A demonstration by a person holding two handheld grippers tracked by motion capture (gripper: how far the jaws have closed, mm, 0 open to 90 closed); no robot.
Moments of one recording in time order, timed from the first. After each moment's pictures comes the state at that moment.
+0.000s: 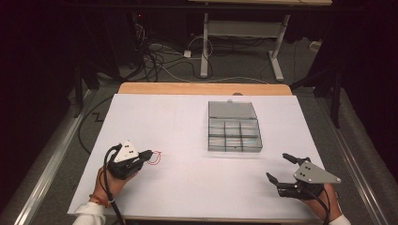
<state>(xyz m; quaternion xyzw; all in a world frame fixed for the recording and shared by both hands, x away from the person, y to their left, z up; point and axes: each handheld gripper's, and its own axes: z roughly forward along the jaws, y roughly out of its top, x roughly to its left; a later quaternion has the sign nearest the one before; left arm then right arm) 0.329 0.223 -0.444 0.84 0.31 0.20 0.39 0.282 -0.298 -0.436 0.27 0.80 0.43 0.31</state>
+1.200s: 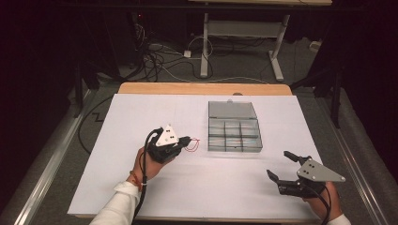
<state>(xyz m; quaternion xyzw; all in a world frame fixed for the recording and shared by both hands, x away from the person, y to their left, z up) 0.369 0.121 -0.421 0.84 0.24 0.19 0.45 0.283 -0.299 -0.432 0.28 0.78 0.46 0.31</state>
